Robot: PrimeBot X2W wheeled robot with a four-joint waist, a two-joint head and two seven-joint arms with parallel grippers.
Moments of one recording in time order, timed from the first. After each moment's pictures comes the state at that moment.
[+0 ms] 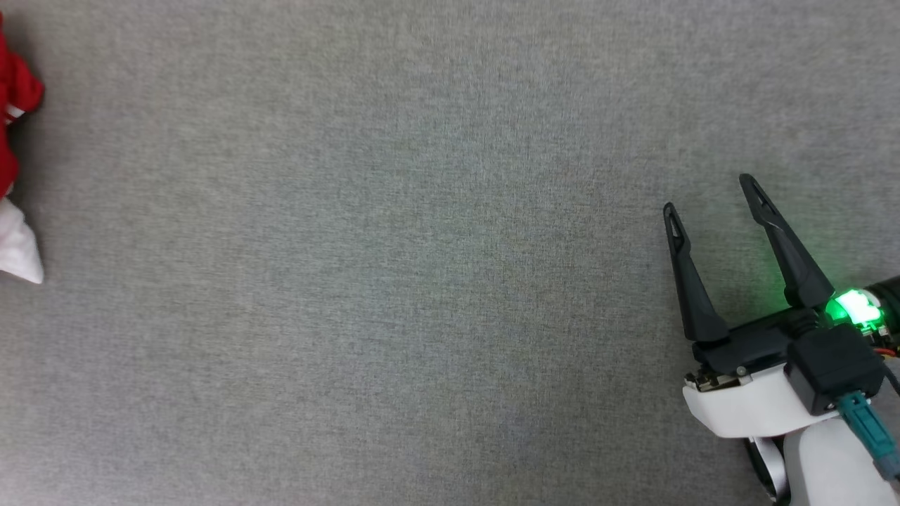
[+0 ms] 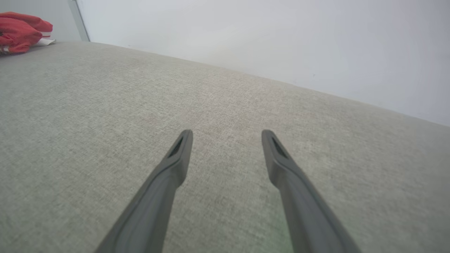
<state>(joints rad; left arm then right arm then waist) -0.94 0.87 -0.36 0.64 -1.17 -0.13 0.55 -0.18 -0.11 0.12 -0.15 -0.16 0.13 -0.27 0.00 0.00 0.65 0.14</state>
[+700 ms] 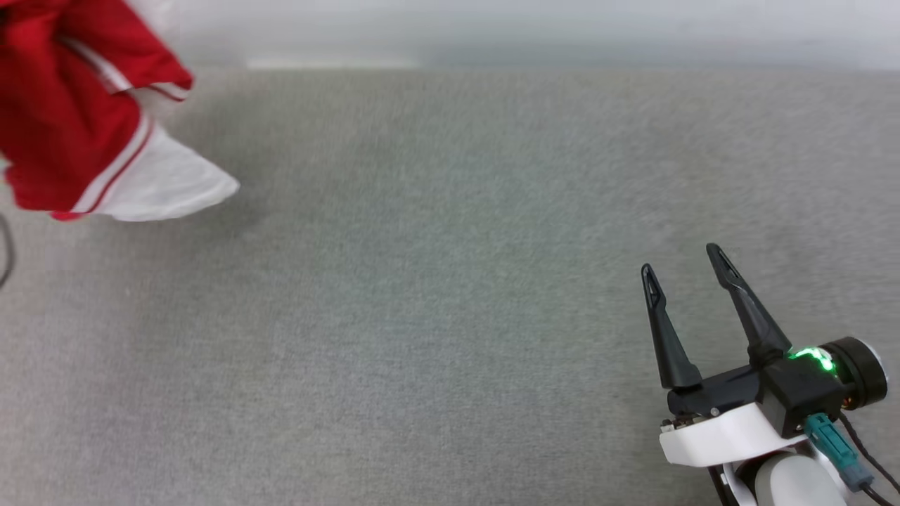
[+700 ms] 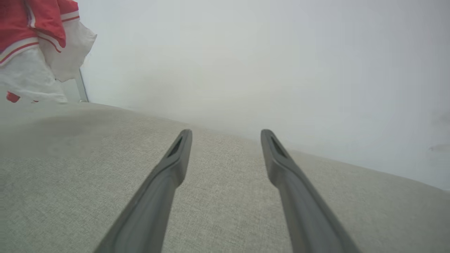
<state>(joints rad) -0.89 0.98 -0.53 0.29 -1.05 -0.13 0.13 -0.09 -0.05 0.11 -0.04 -0.07 0.13 -0.26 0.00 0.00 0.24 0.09</state>
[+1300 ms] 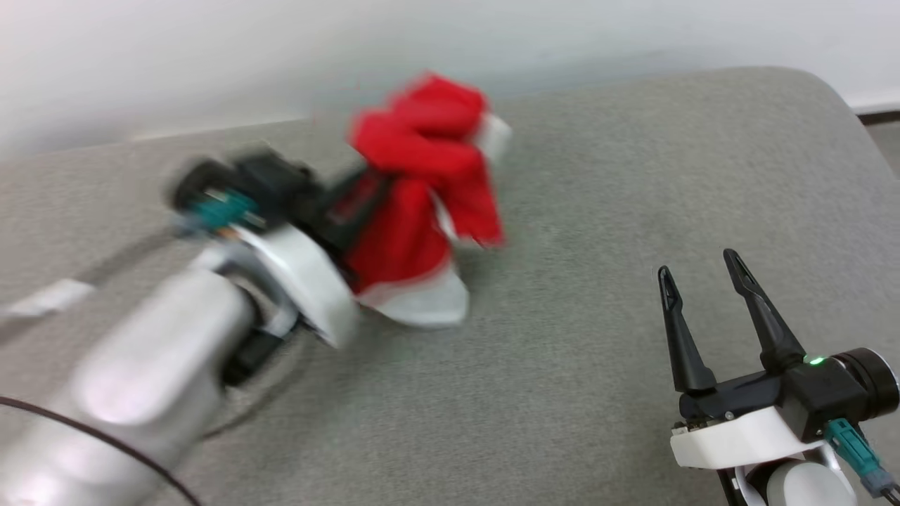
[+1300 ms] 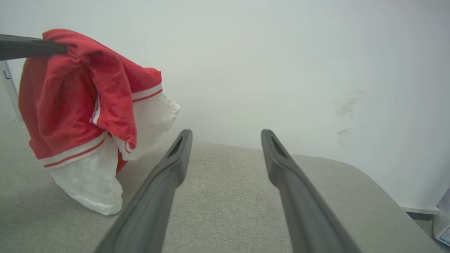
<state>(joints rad) -0.80 0.62 -0.84 0.14 -0.77 -0.11 -0.12 -0.07 -0.05 0.08 -0.05 -0.03 0.13 -0.26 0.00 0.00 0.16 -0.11</state>
